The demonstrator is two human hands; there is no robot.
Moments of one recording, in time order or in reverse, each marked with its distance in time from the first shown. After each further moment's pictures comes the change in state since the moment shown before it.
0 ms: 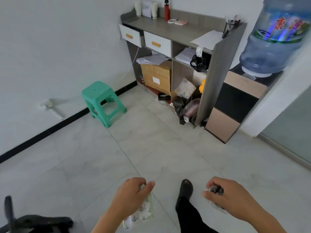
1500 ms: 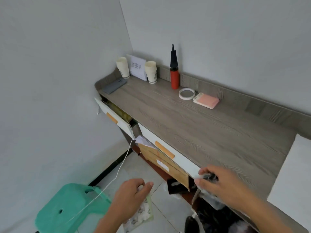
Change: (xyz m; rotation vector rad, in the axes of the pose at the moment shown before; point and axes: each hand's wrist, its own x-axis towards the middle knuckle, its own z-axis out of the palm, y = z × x) left_hand 0.924 0.184 -0.420 0.054 0.049 0.104; right_hand 0.828 -0.365 -0.481 0.179 0.146 -0.137
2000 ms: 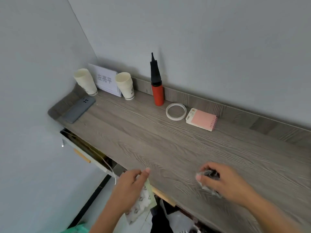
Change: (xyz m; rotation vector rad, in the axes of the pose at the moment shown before) left_hand 0.226 0.043 -0.057 -0.162 -0.111 0.128; right_hand 0.167 -0.005 -0.056 0.122 0.133 0.140
